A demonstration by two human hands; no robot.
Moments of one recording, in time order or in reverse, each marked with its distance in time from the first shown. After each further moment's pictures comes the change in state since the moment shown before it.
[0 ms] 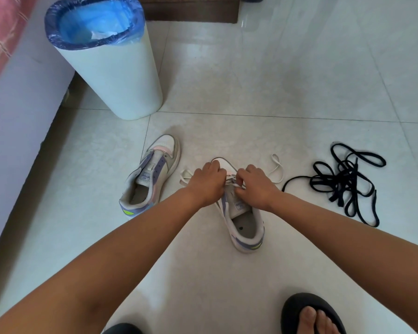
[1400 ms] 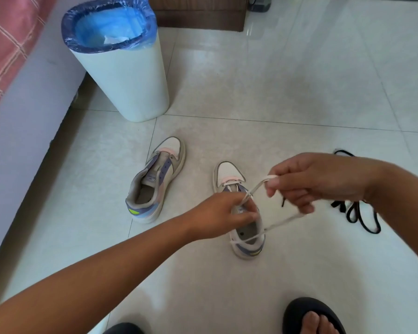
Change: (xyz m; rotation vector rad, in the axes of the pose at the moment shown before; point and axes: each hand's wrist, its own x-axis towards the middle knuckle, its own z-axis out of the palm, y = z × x) left_hand -0.083 0.027 -0.046 -0.928 -0.060 0.187; right_hand -0.092 -0.029 -0.138 0.764 -0.599 0.018
